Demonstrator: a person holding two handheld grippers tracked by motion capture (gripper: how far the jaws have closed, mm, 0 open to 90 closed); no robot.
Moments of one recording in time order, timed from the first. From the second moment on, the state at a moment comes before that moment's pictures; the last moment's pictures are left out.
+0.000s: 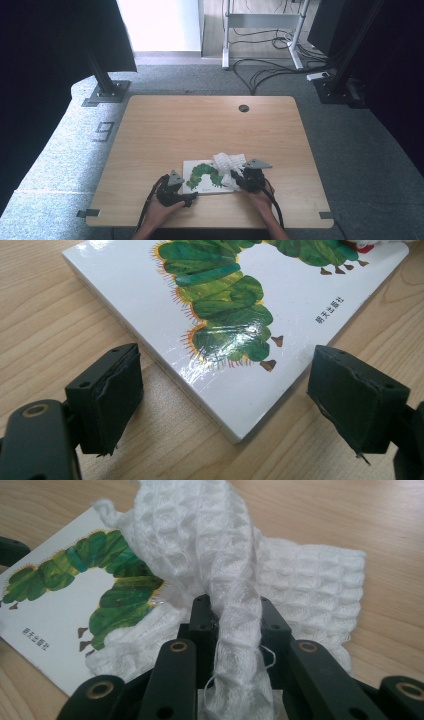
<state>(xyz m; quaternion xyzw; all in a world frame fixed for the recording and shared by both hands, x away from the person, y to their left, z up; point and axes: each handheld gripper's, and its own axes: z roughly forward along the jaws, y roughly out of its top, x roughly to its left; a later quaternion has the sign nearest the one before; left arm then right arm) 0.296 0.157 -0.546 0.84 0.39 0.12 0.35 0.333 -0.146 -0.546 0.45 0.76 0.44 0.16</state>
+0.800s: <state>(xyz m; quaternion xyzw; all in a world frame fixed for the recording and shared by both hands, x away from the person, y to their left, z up) 0.296 0.157 -0.546 0.84 0.39 0.12 0.35 0.366 -0.257 -0.536 0.59 0.66 0.38 0.27</state>
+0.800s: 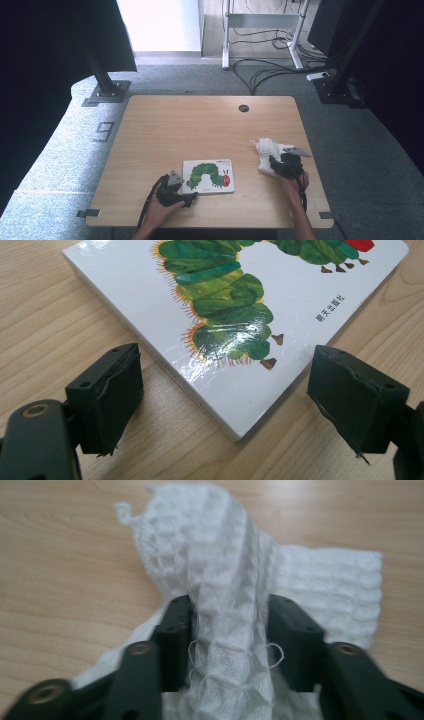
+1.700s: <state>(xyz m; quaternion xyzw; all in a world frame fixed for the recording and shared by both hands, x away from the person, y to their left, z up) 0.295 0.171 -0.534 0.83 0.40 0.12 0.38 0.325 -0.160 -0.522 0.48 0.72 0.46 0.20</state>
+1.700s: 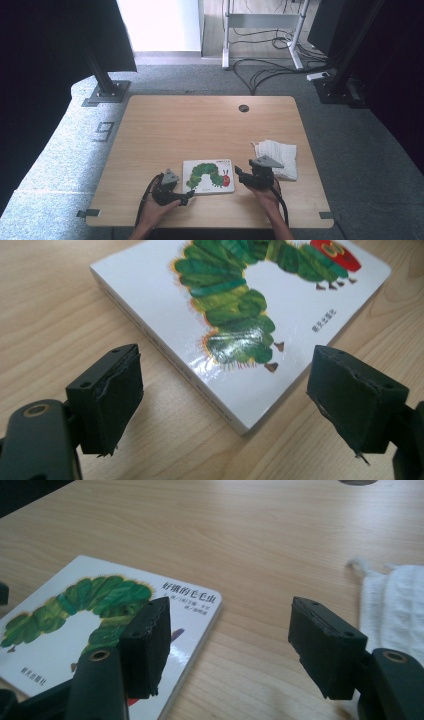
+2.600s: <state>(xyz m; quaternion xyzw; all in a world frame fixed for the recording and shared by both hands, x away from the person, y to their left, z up) 0.305 0.187 -0.518 0.80 0.42 0.12 0.41 0.330 -0.121 -0.530 0.46 0.74 0.46 0.15</state>
